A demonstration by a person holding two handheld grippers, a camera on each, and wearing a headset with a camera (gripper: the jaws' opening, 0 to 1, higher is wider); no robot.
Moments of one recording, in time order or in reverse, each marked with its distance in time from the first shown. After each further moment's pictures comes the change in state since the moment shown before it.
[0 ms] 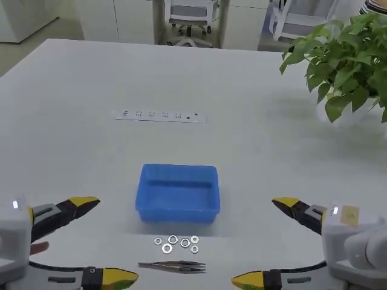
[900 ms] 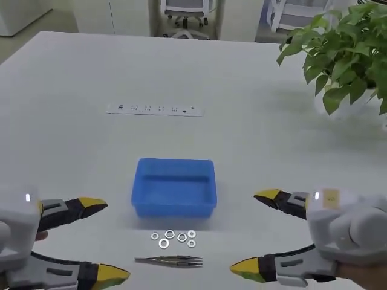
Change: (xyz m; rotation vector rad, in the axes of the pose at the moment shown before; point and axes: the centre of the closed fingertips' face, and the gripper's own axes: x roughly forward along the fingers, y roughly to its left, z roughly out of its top) left arm 0.014 -0.005 -0.018 0.097 0.129 -0.116; right arm 0.011 0.003 -0.002 -0.112 0.064 0.115
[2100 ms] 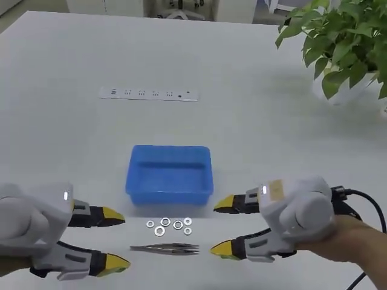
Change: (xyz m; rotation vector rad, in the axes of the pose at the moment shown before) left arm 0.036 -0.011 -0.039 0.125 0.175 -0.178; right arm 0.049 0.026 -0.010 -0.186 0.104 0.217
